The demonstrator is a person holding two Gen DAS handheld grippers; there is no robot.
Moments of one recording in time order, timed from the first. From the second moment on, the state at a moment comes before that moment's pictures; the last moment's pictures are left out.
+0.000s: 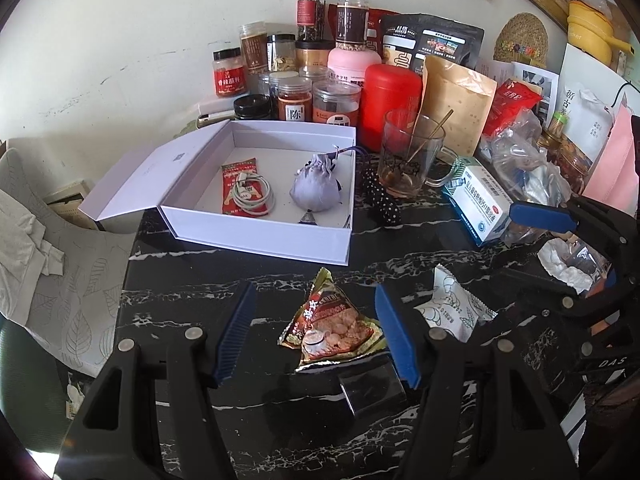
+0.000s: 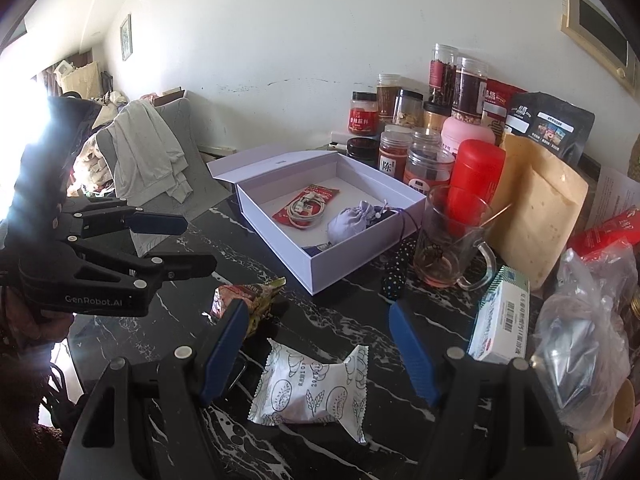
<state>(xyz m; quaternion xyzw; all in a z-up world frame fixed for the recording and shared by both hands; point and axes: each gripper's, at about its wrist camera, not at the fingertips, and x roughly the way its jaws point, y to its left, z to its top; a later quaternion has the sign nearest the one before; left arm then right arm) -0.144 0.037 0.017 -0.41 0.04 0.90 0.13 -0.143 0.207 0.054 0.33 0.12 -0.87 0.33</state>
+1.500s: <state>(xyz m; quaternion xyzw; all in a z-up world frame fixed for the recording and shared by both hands) -0.222 0.048 -0.084 -0.54 -0.05 0.83 0.15 -0.306 0.163 -0.054 0.43 0.15 -0.85 0.25</state>
